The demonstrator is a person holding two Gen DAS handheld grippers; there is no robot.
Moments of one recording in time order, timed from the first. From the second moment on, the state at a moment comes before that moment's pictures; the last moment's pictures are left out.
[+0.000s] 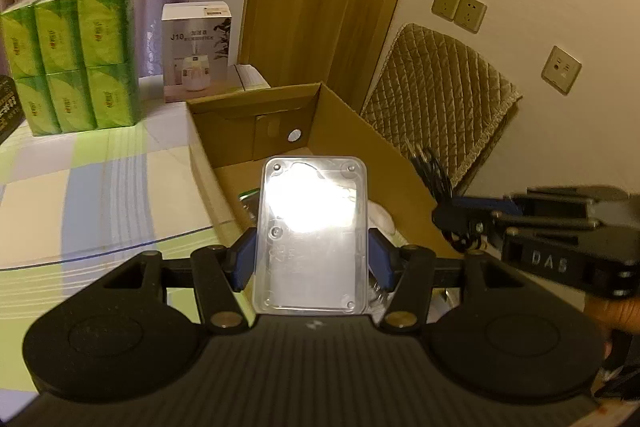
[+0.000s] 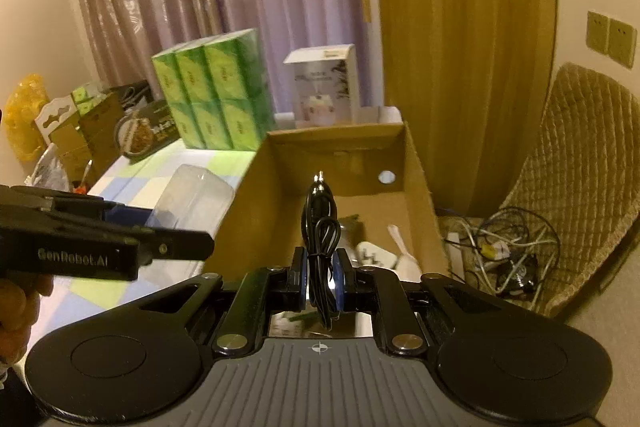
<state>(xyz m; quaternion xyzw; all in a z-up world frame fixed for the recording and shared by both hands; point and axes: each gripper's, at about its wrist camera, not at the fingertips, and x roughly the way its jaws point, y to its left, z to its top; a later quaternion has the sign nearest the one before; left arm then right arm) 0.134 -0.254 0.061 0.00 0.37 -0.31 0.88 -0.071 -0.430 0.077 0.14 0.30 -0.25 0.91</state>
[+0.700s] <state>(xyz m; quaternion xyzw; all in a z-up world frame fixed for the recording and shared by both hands) 0.155 -0.255 0.031 -0.04 0.38 -0.28 0.88 -0.075 -0.456 0.053 0.17 0.30 -0.25 0.91</state>
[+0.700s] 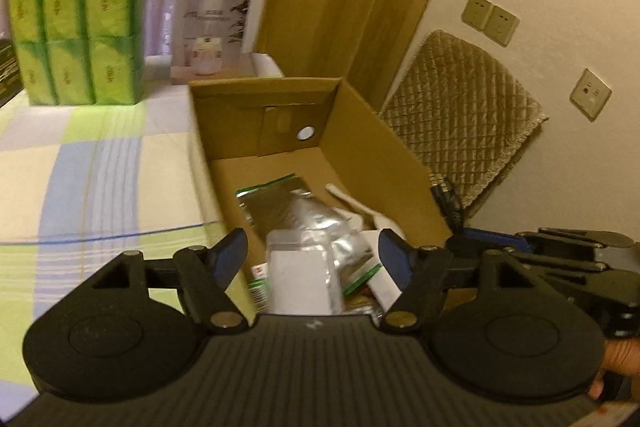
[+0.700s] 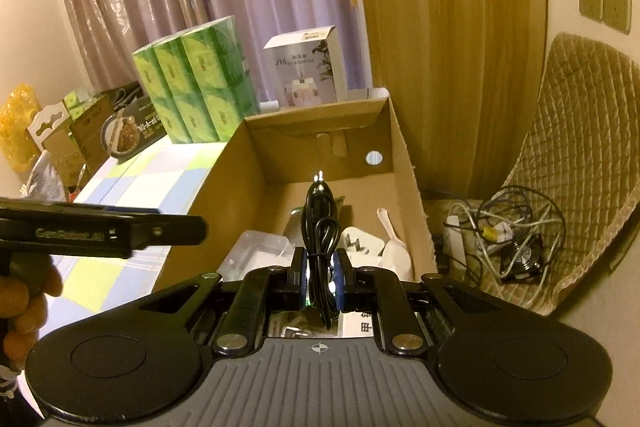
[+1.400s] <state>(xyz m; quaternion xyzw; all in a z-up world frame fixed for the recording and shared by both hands) 0.109 -0.200 0.026 -0.03 0.36 -0.25 0.90 -0.095 -0.426 0.058 0.20 0.25 -0.27 0.91</state>
